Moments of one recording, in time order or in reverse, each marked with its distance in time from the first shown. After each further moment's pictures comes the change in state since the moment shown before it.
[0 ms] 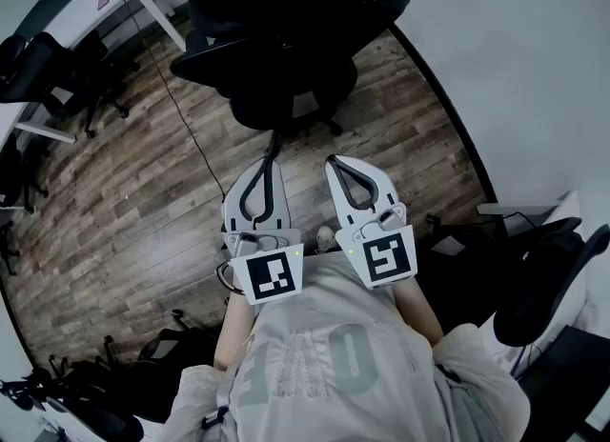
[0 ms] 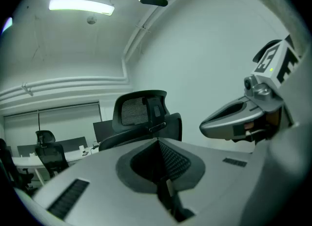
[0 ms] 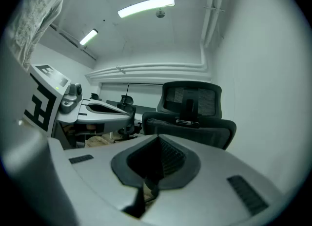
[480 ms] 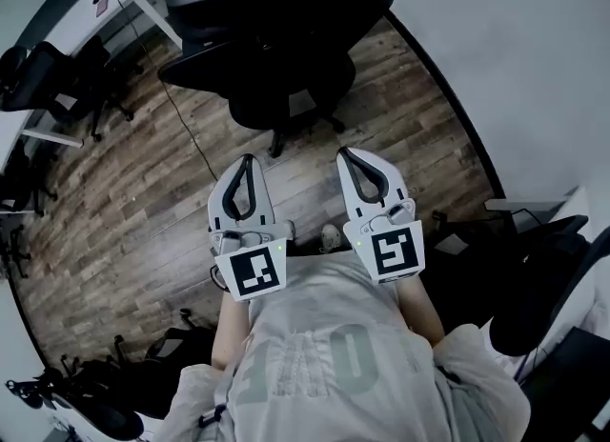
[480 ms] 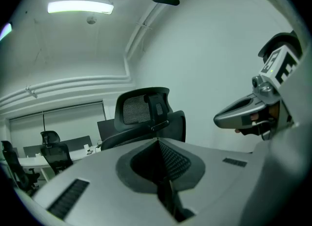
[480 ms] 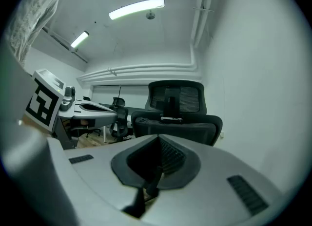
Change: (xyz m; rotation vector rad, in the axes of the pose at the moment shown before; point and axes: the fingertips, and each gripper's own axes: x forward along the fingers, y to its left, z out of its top) left arm 0.010 0.004 -0.006 -0.092 0.027 0.077; right arm -0.017 -0.046 -0.014 0.071 -0.005 -0.082
